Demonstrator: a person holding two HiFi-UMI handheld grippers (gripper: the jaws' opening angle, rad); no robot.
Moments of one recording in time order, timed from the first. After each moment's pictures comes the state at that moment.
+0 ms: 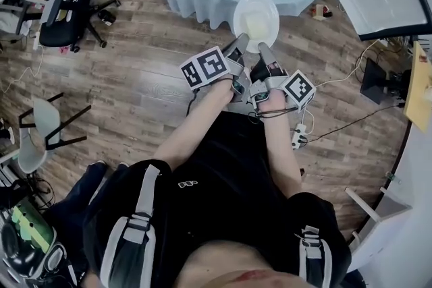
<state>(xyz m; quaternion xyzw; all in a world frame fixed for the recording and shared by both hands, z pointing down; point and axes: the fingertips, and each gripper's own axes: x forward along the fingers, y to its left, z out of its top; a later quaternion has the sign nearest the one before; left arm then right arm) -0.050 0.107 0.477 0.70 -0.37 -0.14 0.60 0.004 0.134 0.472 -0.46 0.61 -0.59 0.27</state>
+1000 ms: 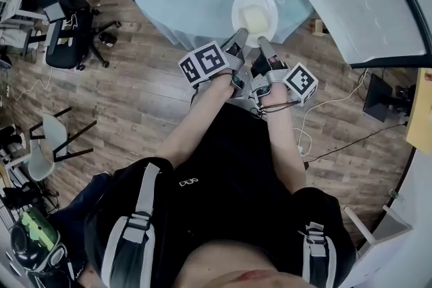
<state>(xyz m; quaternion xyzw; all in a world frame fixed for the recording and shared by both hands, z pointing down) 0.050 -0.027 0.449 0.71 -0.39 -0.15 0.57 0.104 -0.003 0.449 -0.42 0.63 -0.59 0.29</state>
